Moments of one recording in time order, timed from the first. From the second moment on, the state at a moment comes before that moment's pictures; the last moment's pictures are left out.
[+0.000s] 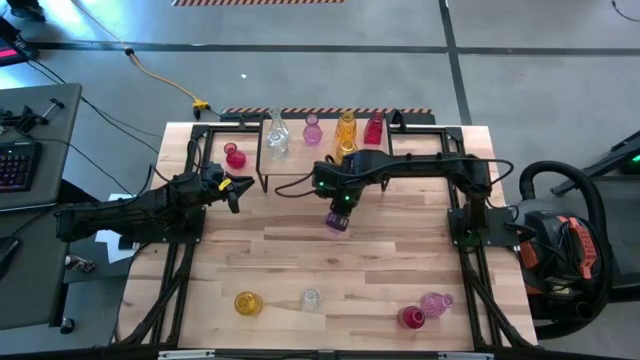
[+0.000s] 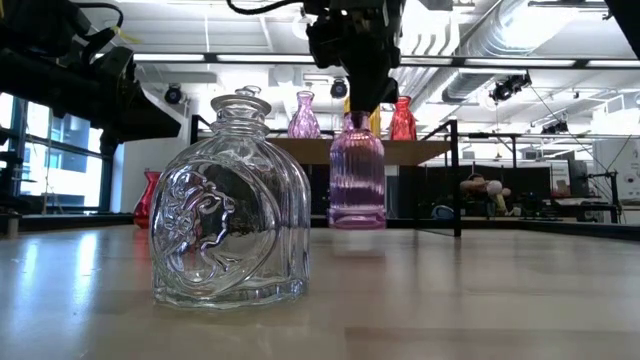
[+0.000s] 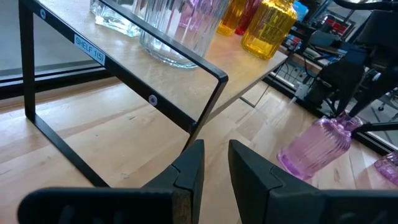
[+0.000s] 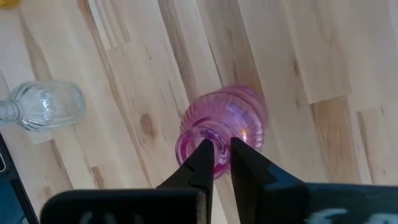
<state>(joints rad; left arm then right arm) 0.25 0.26 0.09 -0.06 -0.23 -0.44 -0.07 1.95 1.79 -1.14 -0.17 0.26</state>
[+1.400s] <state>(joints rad) 0.25 0.26 0.09 -0.06 -0.23 -0.44 -0.18 1.11 1.38 -0.92 0.05 0.16</state>
